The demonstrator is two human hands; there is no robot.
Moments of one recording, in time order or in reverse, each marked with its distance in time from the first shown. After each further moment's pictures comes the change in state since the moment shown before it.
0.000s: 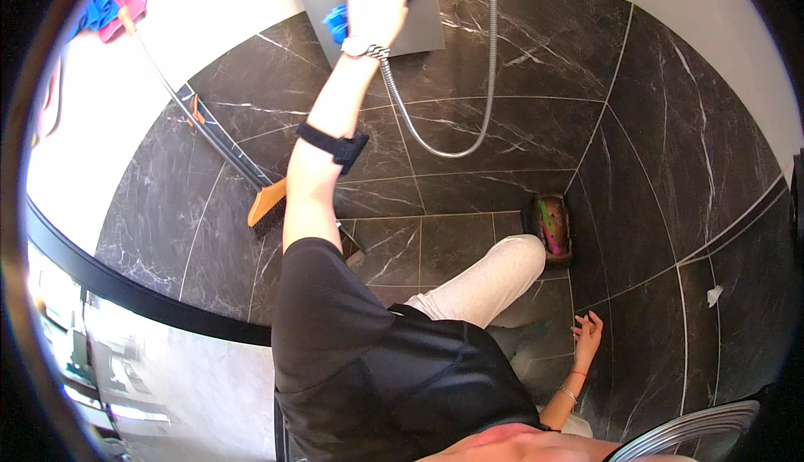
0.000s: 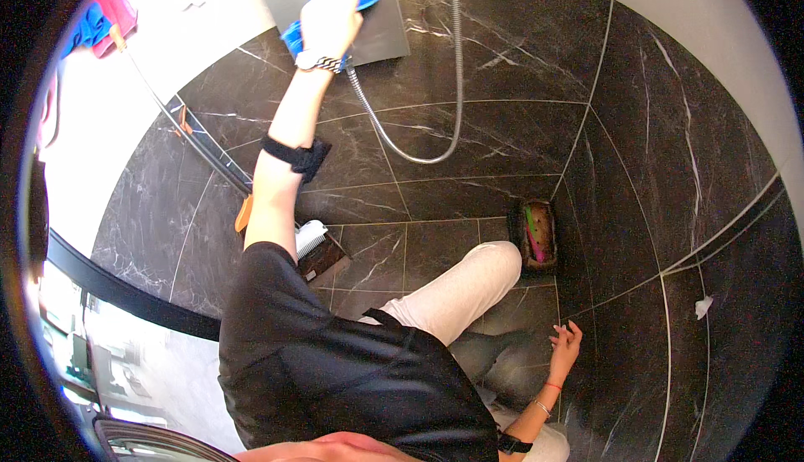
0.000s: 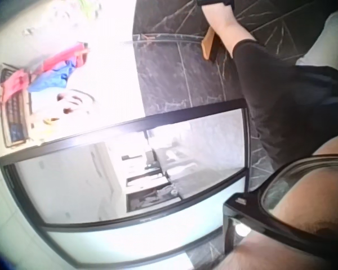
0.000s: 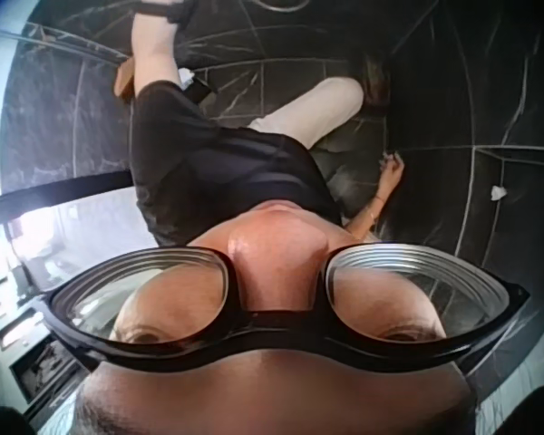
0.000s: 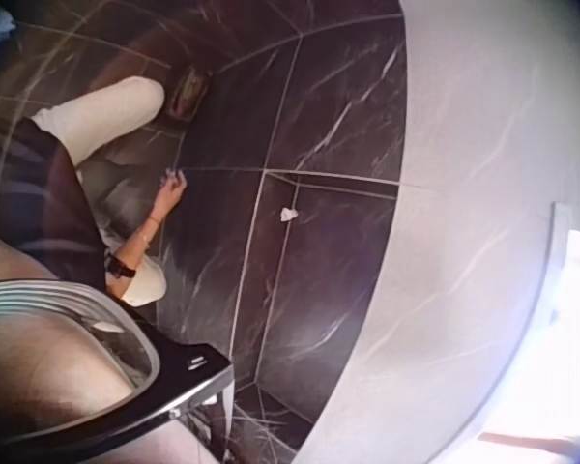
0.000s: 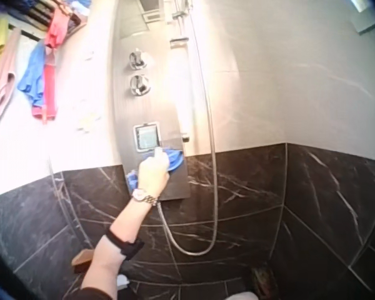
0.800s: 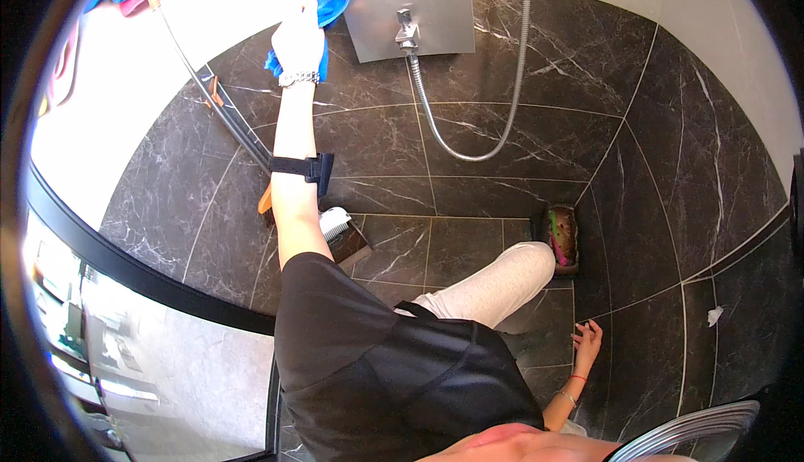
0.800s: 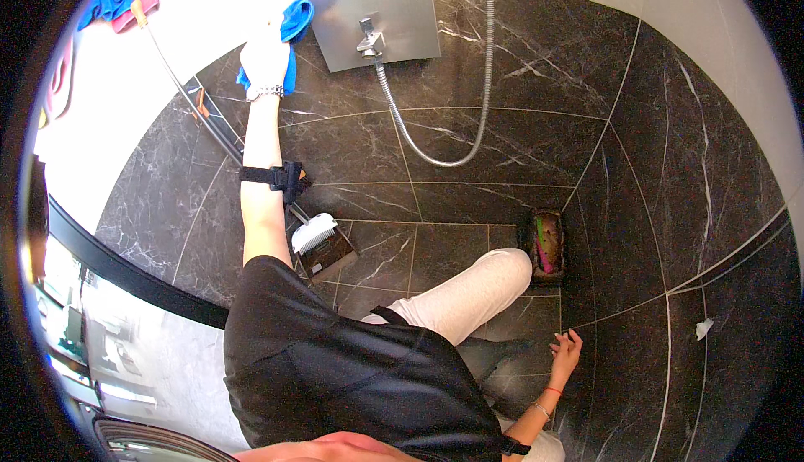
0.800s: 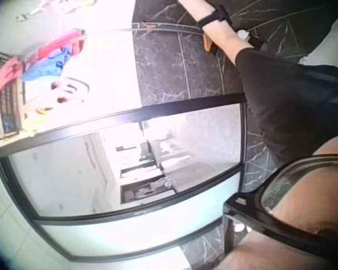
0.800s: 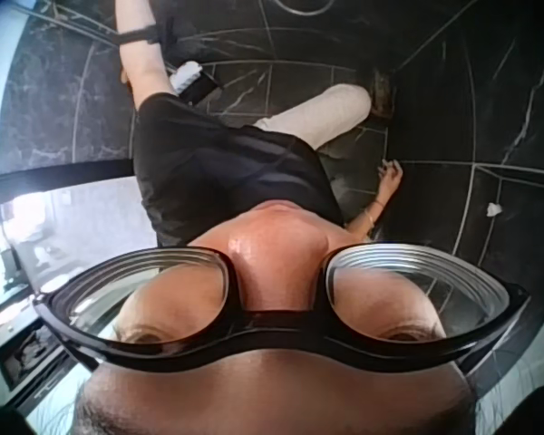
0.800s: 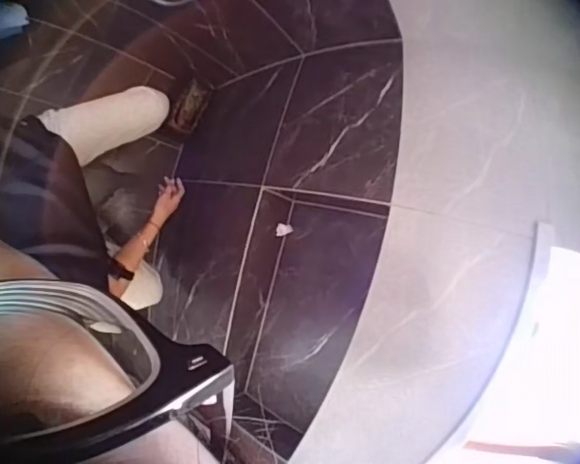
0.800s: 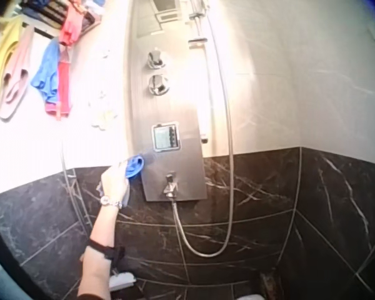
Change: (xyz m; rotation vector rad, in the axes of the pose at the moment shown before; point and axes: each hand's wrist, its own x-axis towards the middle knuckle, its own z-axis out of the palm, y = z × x) left_hand -0.083 -0.140 -0.002 0.237 -0.161 -0.264; right_hand 0.010 0.003 0.006 0.017 -0.048 0.033
